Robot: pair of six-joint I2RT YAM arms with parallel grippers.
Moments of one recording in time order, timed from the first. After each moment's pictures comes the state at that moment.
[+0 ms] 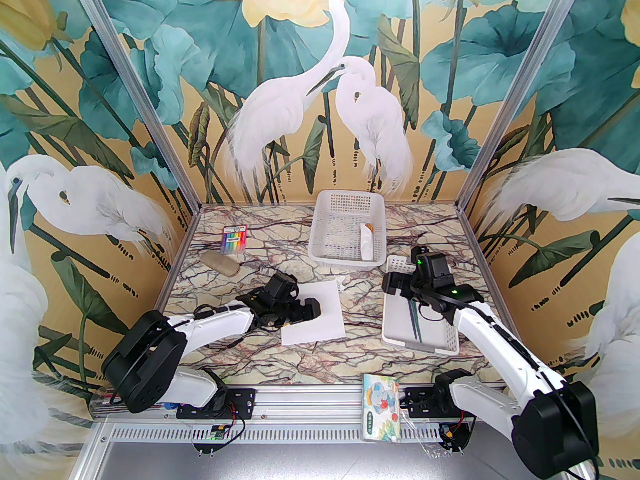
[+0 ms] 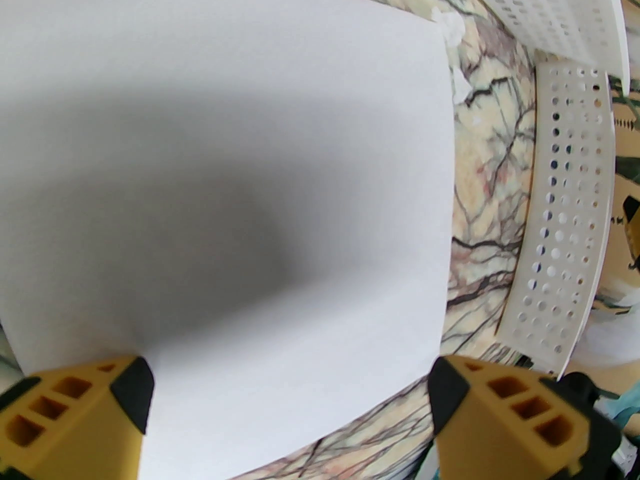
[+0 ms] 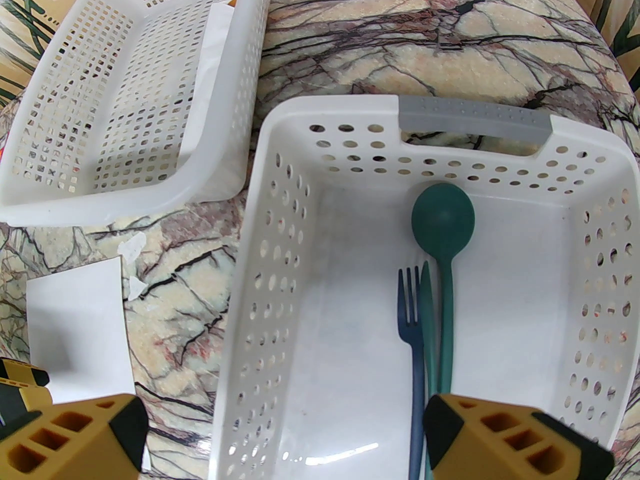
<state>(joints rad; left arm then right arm) -0.65 1.45 0.66 -0.22 0.23 -0.75 0.25 1.08 0.74 -0.57 -0.08 0.40</state>
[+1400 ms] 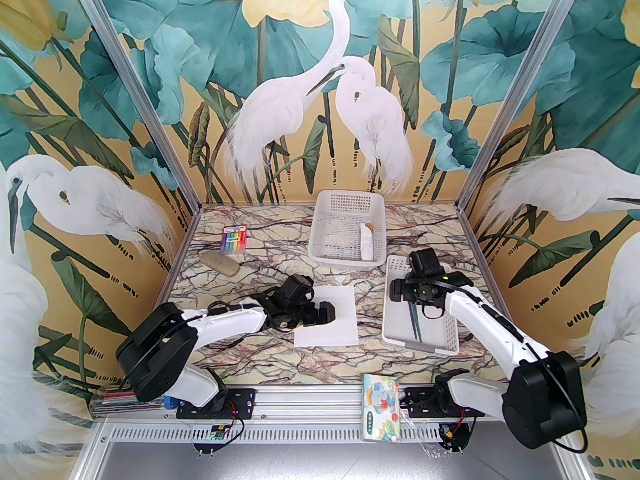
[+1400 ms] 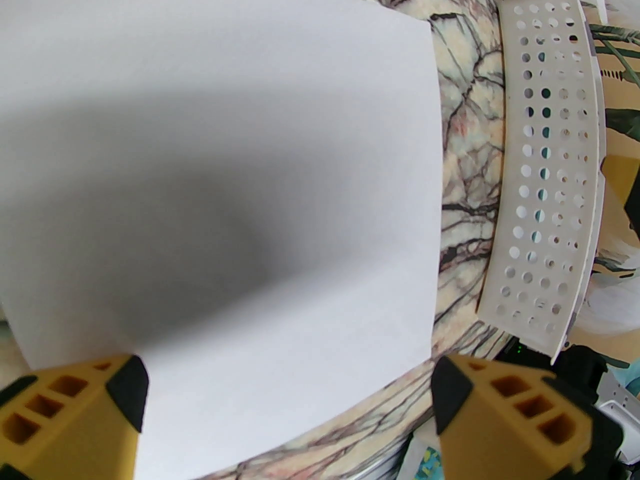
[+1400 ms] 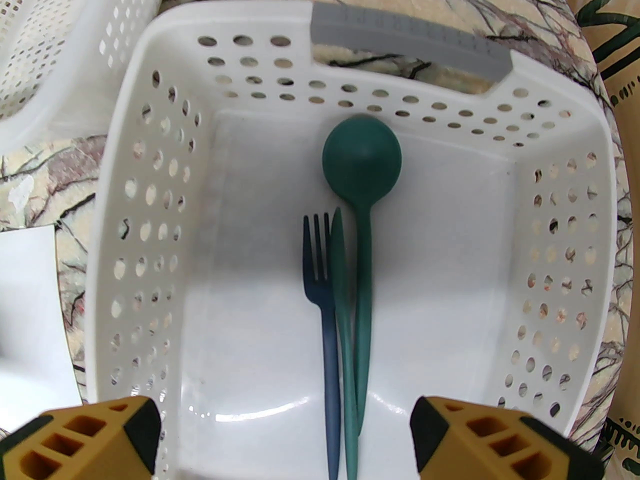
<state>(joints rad) -0.77 1.46 0.72 -0.23 0.23 -0.83 0.25 1.23 0.82 -0.75 0.06 0.31</state>
